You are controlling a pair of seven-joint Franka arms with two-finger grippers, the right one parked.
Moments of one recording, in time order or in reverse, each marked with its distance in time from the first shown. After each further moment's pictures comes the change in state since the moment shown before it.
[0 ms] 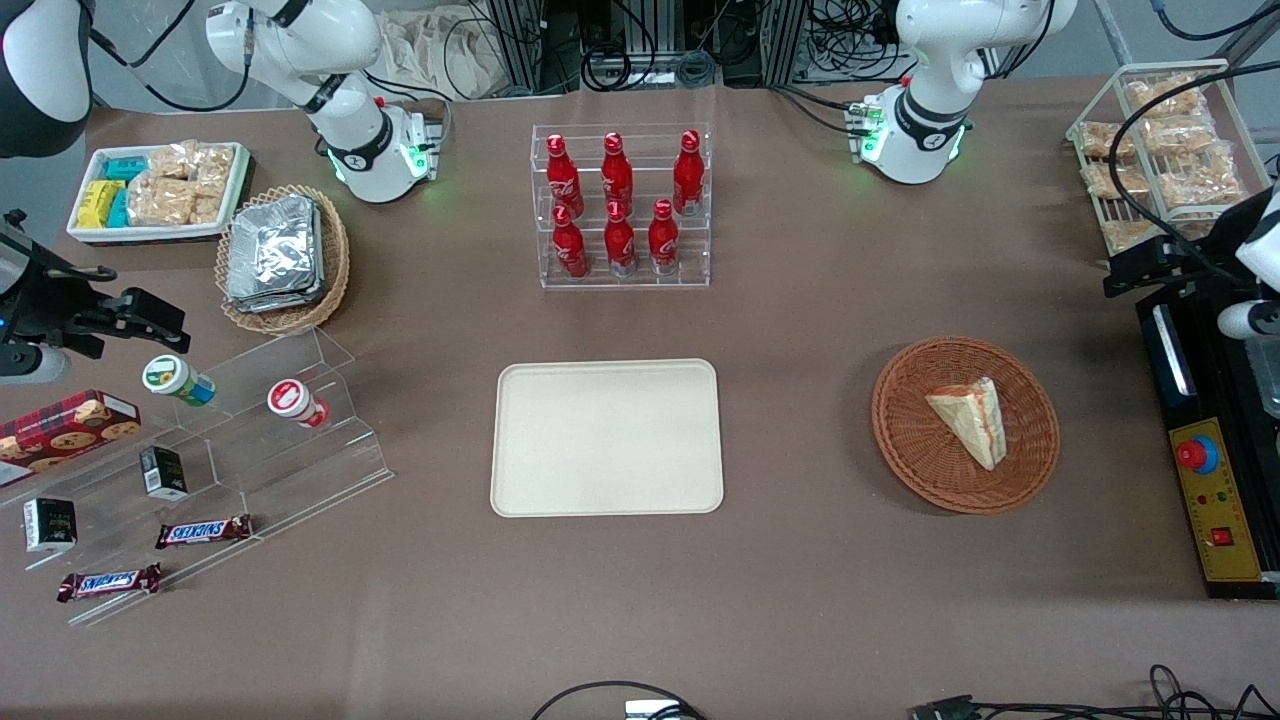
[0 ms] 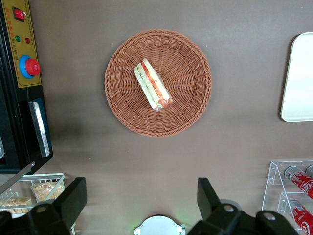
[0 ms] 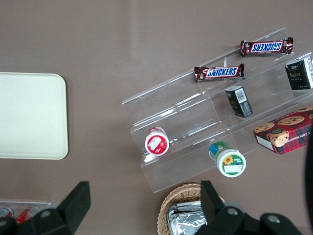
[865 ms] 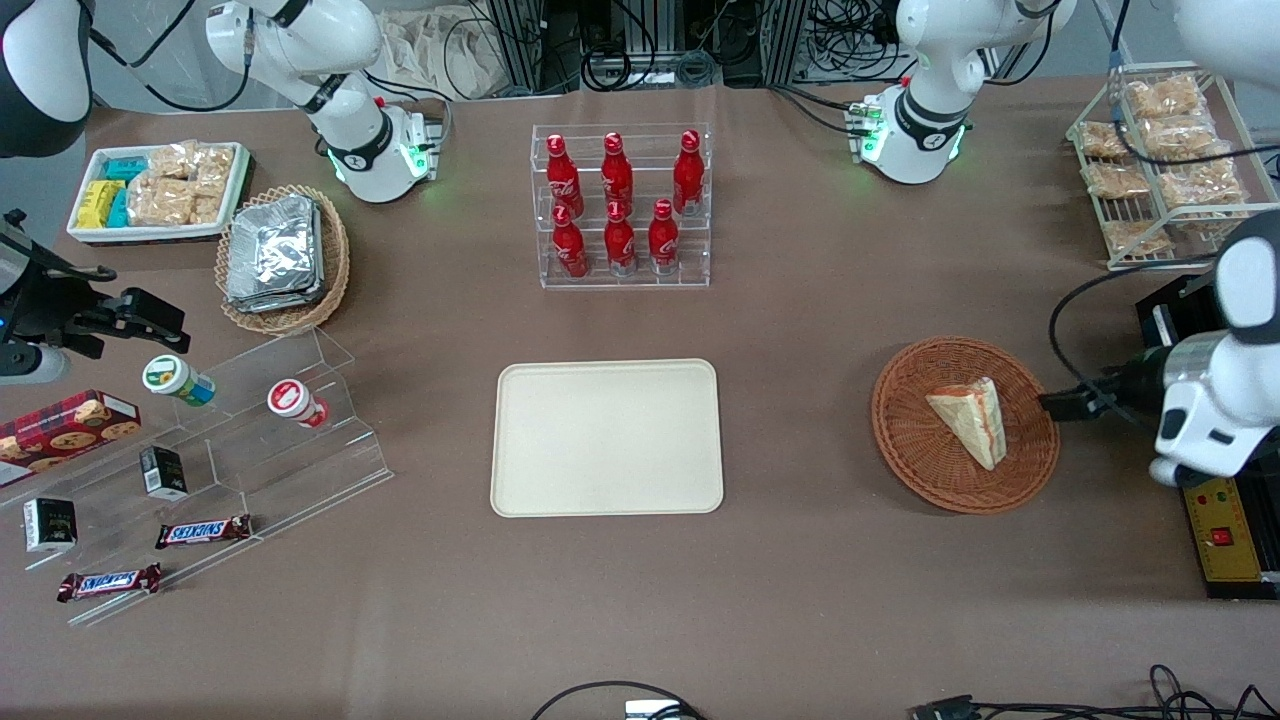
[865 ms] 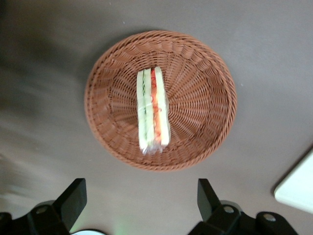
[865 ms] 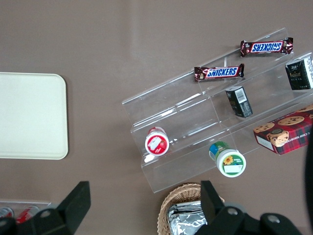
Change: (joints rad) arm 0.026 0.304 -0.001 -0.040 -0.064 0.201 -0.422
